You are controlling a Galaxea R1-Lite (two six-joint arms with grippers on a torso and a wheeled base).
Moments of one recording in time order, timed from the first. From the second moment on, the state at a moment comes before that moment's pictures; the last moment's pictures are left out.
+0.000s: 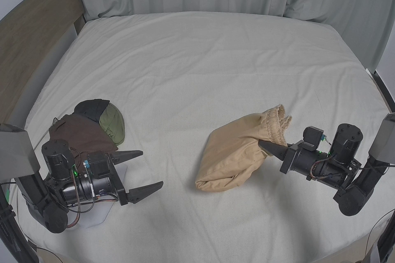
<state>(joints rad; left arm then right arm) -0.24 1.99 -0.25 -1.54 -0.72 0.18 0.39 2.00 -0.39 -1.54 0.40 0.38</state>
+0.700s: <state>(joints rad) -0.23 1.98 -0.25 -1.54 -0.72 0.18 0.39 2.01 -0.63 -1.44 0.42 0.38</state>
